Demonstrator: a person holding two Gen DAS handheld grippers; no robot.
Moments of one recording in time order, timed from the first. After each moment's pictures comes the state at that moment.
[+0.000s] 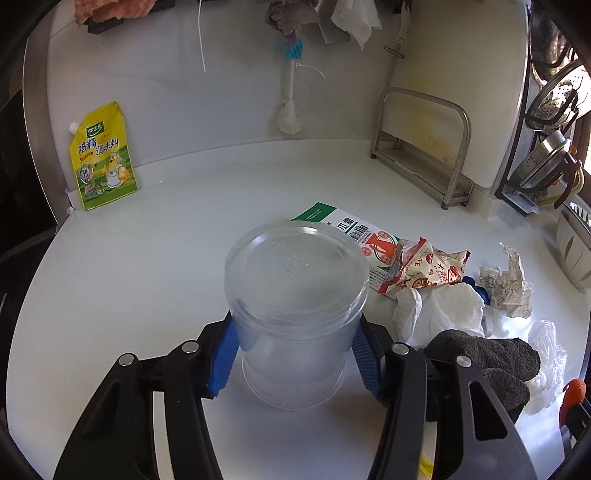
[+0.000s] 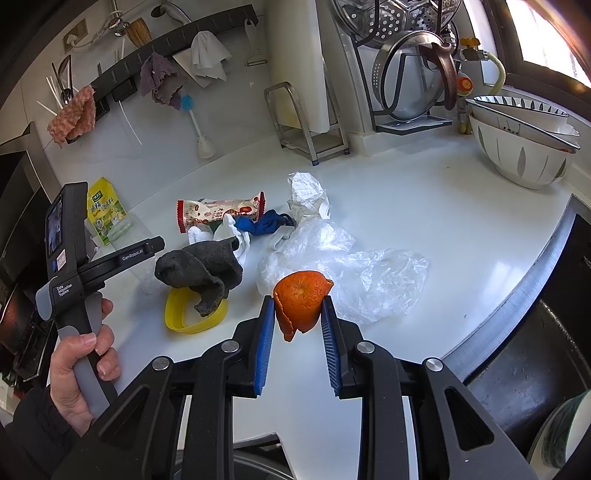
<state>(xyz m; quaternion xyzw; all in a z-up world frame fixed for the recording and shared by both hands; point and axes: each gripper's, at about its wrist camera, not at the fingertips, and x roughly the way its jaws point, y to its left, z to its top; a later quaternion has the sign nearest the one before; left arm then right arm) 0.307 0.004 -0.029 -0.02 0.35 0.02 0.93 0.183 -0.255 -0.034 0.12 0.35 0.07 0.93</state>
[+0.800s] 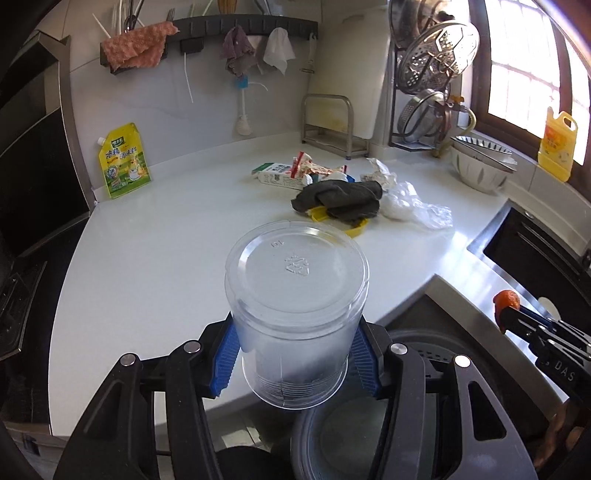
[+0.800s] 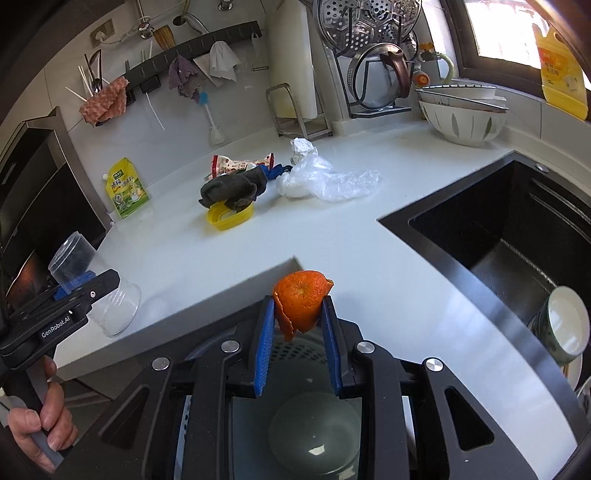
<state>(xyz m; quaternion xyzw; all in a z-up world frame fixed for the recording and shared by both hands) 0.048 -0.004 -0.005 0.04 0.34 -0.08 0.94 0.002 -0.234 -0.049 0.14 0.34 0.05 0.93</state>
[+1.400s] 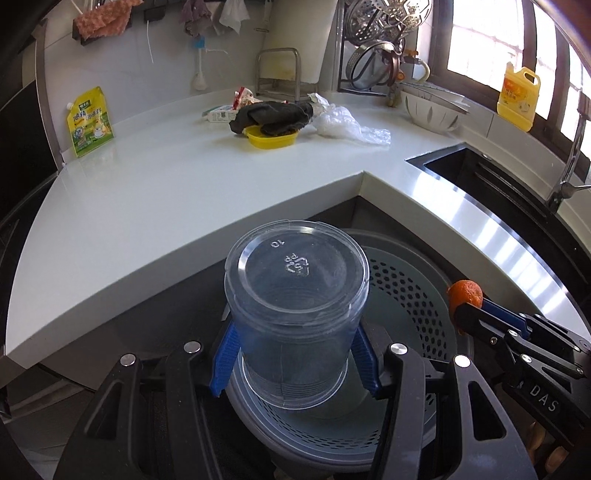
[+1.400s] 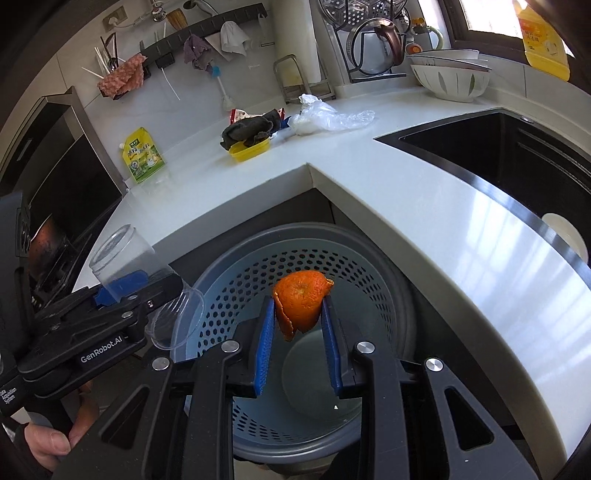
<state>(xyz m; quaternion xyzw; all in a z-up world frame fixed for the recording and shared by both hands) -0.019 -0.038 -0.064 0.04 0.40 -0.14 0.91 -0.074 -0.213 -0.086 0.14 0.38 0.06 0.91</state>
